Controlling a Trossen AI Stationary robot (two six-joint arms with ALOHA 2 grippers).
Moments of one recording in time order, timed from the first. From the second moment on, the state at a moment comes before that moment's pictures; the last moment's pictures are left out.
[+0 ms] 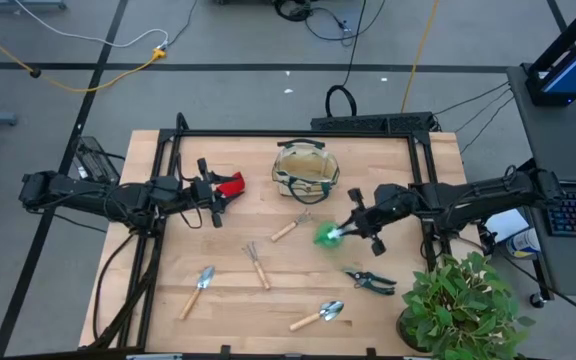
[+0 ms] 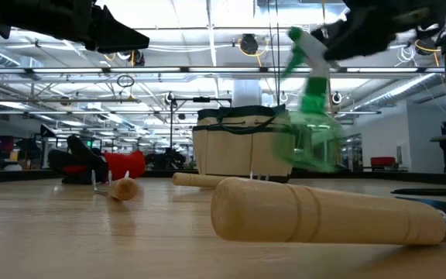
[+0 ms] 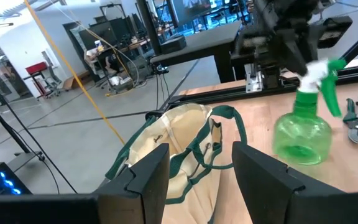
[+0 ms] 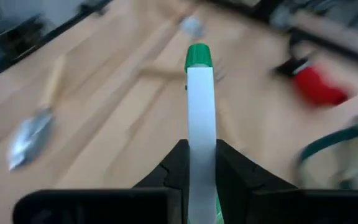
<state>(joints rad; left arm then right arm) -0.03 0.78 0.40 0.31 -0.34 0.27 0.05 1.02 0.65 -0.12 -0.16 -0.33</state>
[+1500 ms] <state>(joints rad) 0.00 1.10 0.51 0.45 -0.21 0.28 -0.26 1.23 0.73 -0.06 0.44 0.15</state>
